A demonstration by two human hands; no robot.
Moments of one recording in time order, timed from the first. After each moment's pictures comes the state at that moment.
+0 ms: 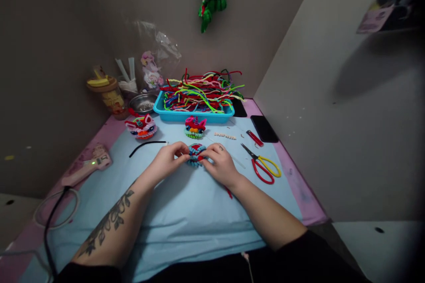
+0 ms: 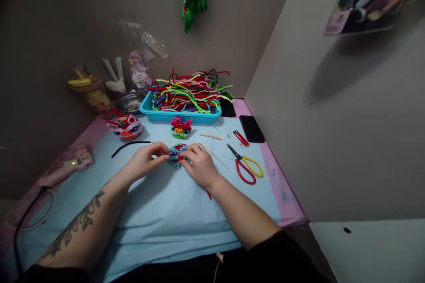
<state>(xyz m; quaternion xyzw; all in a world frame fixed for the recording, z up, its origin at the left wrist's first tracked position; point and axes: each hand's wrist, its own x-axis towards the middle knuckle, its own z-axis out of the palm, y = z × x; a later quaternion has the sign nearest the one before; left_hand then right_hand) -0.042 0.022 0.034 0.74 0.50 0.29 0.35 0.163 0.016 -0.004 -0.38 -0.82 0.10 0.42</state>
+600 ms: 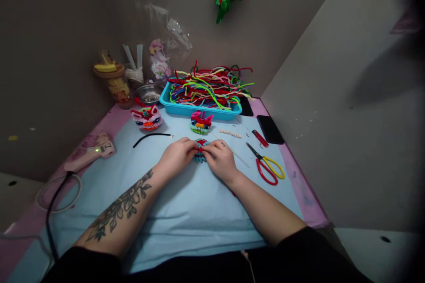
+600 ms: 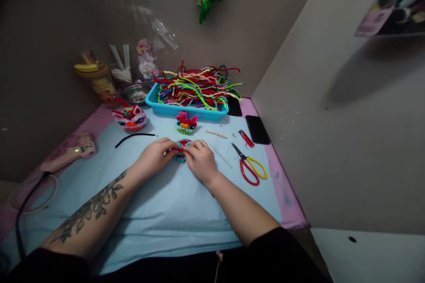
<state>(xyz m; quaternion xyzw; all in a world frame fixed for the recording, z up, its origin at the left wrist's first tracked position) -0.034 0.019 0.016 0.81 0.50 0.24 0.17 0.148 0.022 -0.021 -0.41 -0.80 0.10 0.43</state>
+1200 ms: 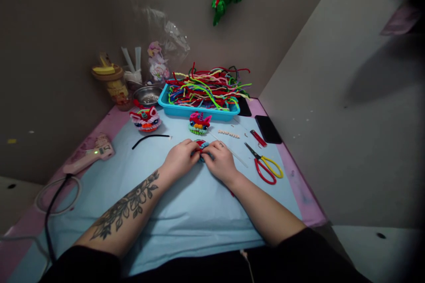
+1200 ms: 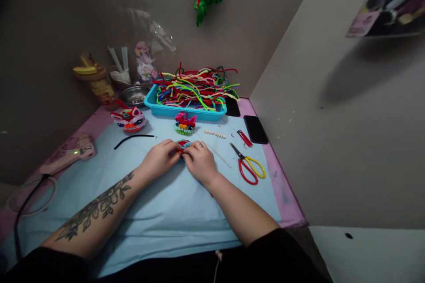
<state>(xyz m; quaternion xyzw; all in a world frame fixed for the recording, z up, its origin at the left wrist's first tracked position) -0.020 0.018 0.005 0.81 0.51 0.24 0.14 0.151 0.019 -0.020 -0.44 -0.80 0.09 0.39</state>
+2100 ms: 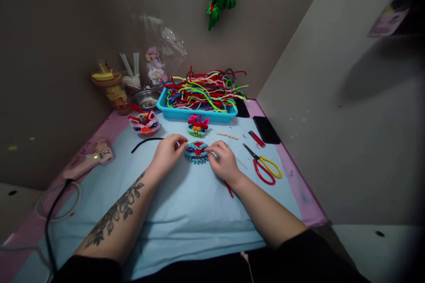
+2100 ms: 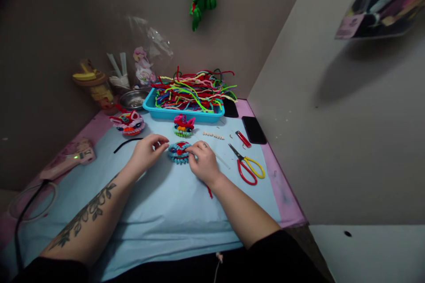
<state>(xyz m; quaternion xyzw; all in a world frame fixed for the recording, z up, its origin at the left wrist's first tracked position) -0.046 0.033 0.015 0.74 0.56 0.33 0.16 0.160 0.021 -0.015 -0.41 -0.78 0.11 0.46</state>
